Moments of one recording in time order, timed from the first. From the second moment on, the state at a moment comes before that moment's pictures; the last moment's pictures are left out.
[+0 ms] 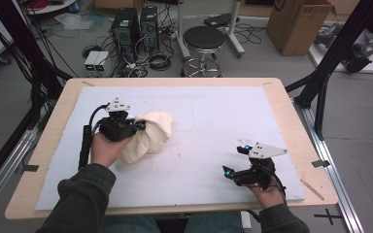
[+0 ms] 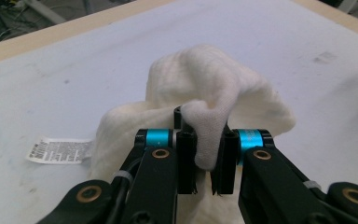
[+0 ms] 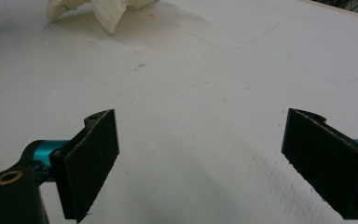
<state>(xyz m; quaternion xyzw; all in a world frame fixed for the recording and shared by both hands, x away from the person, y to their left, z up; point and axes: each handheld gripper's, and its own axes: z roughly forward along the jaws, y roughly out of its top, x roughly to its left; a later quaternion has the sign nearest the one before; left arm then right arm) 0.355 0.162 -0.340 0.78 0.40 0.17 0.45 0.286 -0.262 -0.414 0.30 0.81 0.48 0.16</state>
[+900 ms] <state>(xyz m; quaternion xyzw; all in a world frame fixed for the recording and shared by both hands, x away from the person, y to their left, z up) 0.392 0.046 -0.378 0.82 0.36 0.11 0.43 0.288 -0.262 -0.415 0.29 0.81 0.48 0.16</state>
